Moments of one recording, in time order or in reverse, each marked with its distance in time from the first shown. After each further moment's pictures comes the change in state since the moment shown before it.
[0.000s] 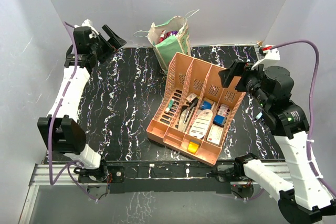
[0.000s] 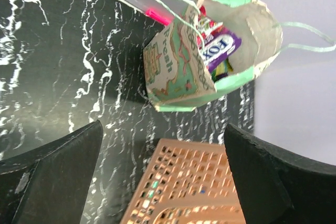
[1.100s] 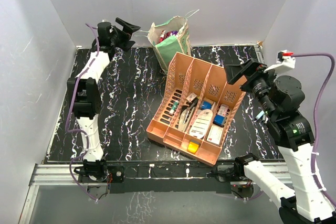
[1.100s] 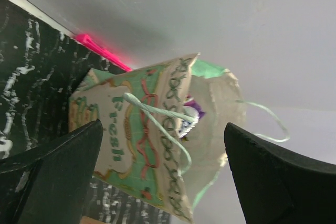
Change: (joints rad) left arm -0.010 0.608 0.296 0.466 0.143 -0.531; right arm 0.004 -0.082 -0.049 0.114 0.093 0.214
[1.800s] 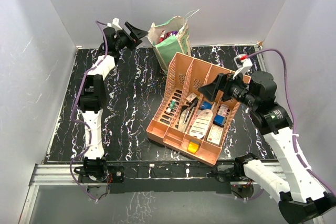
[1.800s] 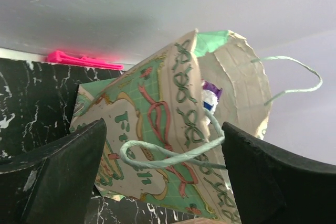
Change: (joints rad) left arm -0.013 0.214 0.093 0.275 0.217 0.212; right arm 0.000 0.070 -0.183 0.087 -0.511 -0.149
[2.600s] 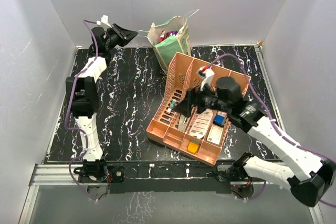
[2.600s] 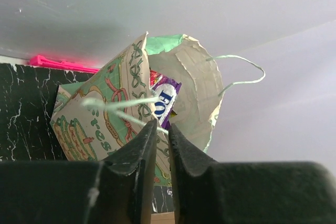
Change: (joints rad) left arm 0.050 -0.165 -0.193 0.138 0.066 -0.080; right arm 0.298 0.117 -0.090 0.091 -0.014 0.036
